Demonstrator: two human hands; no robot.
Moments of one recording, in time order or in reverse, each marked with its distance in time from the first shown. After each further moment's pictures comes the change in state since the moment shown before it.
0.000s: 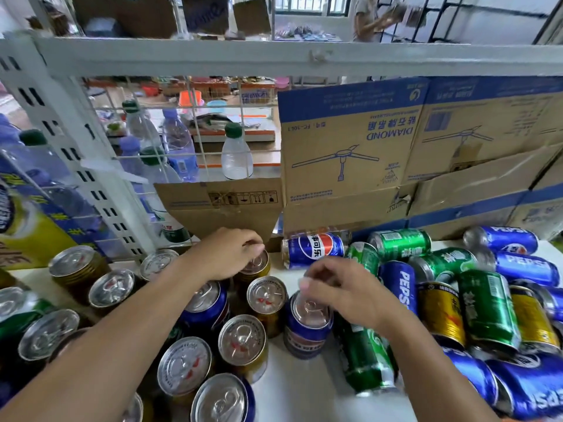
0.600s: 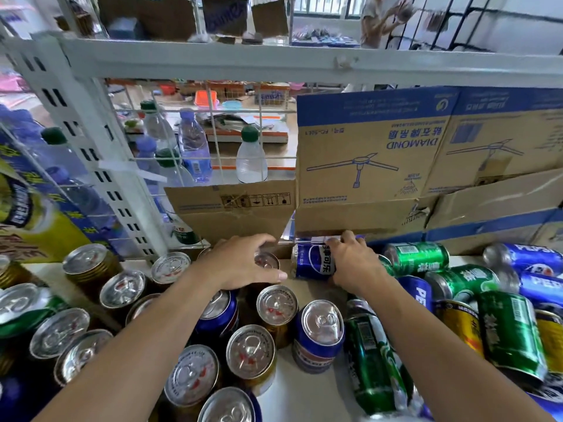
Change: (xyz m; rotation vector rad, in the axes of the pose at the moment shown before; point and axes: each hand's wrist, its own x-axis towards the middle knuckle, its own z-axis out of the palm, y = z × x) left_hand -0.007 0.007 0.000 -0.057 -0.027 -0.076; right_hand 0.090 0.022 -0.009 -0.892 0.056 0.165
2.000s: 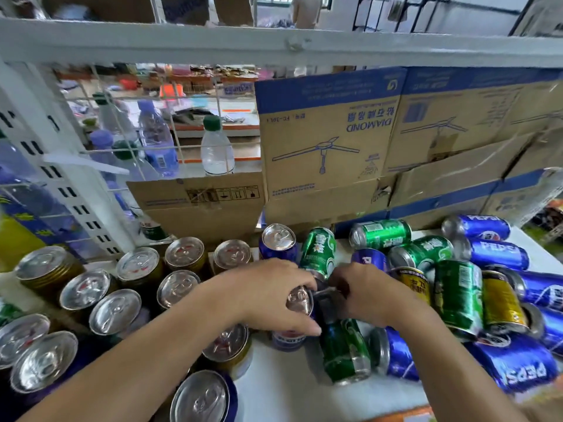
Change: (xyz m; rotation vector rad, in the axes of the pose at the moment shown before) left_hand -0.043 0.080 0.023 0.186 -0.232 0.437; right_hand -0.103 0.027 -0.015 0.275 -0.135 -0.048
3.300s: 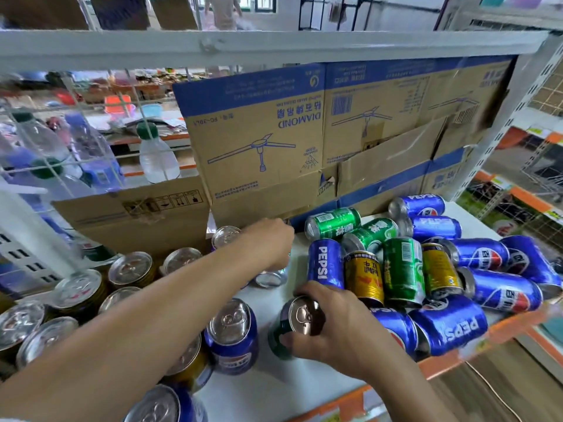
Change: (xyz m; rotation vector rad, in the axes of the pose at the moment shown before) left_hand 0.108 0.034 -0.006 0.488 0.076 -0.158; right_hand -0.067 0.005 0.040 0.351 0.308 -0.017
